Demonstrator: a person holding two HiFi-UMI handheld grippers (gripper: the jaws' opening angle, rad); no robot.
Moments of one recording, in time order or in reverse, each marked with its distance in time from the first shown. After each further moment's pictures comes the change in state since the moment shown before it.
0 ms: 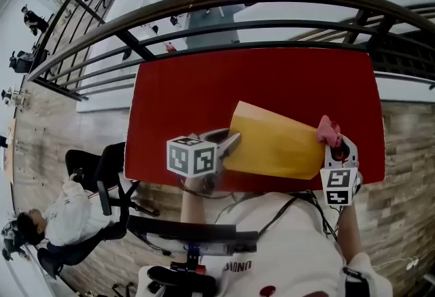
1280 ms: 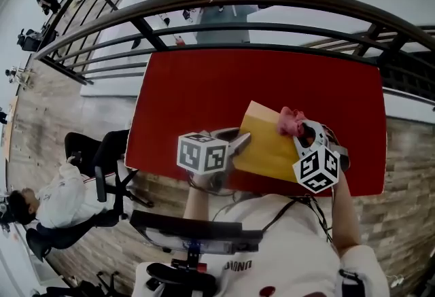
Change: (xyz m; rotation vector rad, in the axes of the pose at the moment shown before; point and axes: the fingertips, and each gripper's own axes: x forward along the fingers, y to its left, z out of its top) left arm -0.001 0.001 -0.004 -0.024 -0.029 0.002; right arm 0.044 0.114 0.090 -0.501 -0.078 0.414
